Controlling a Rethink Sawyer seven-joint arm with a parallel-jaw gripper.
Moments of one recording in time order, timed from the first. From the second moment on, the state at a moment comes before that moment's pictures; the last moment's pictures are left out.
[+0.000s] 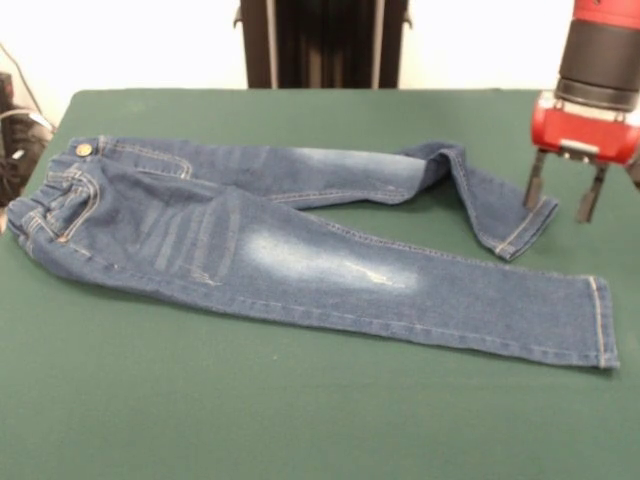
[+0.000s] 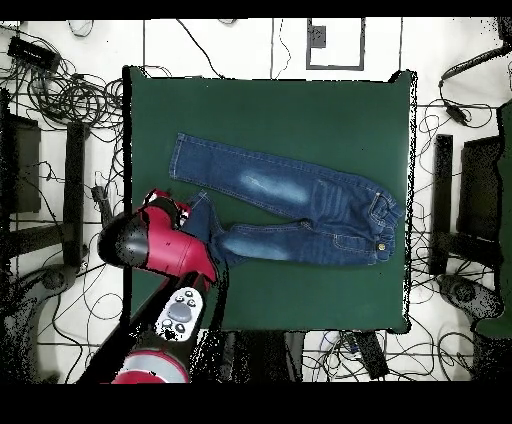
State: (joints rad) arm 0.42 -0.40 -0.25 1.72 0.63 0.02 1.98
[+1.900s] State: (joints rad) arm 0.58 -0.30 -0.49 1.60 0.73 0.25 2.10
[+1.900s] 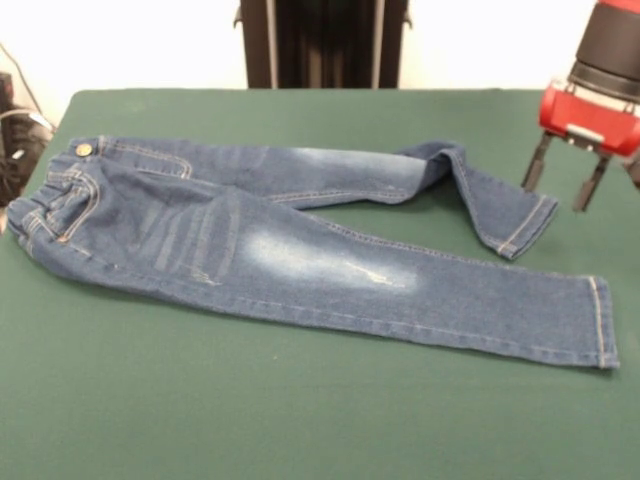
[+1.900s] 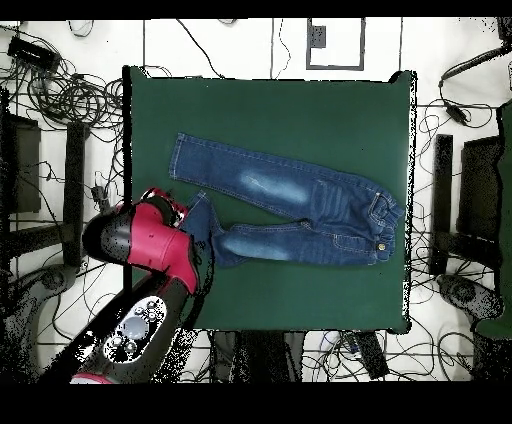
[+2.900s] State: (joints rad) arm 0.58 -0.22 -0.49 1.58 0.73 0.24 2.10
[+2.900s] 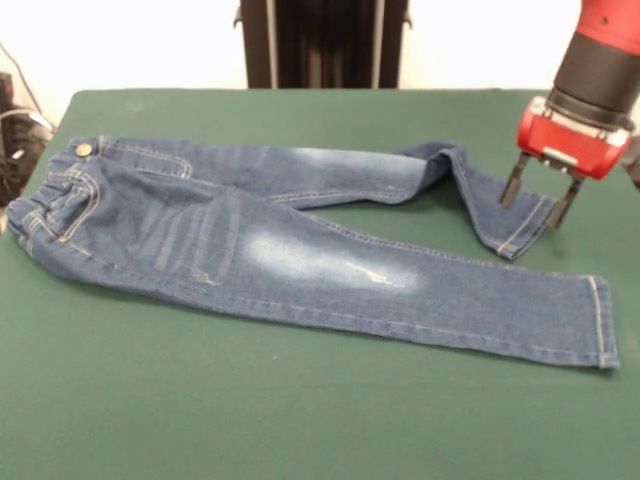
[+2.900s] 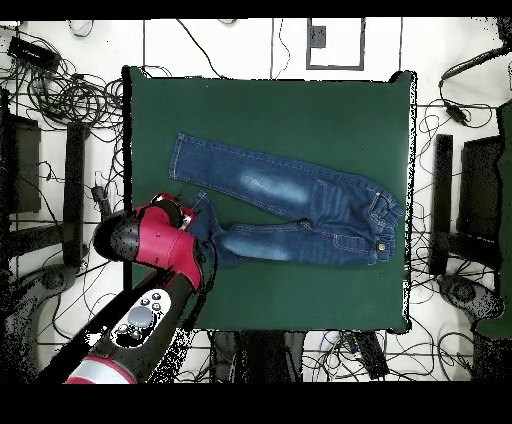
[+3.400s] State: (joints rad) arm 0.59 -0.17 -0.50 1.58 0.73 0.23 2.10
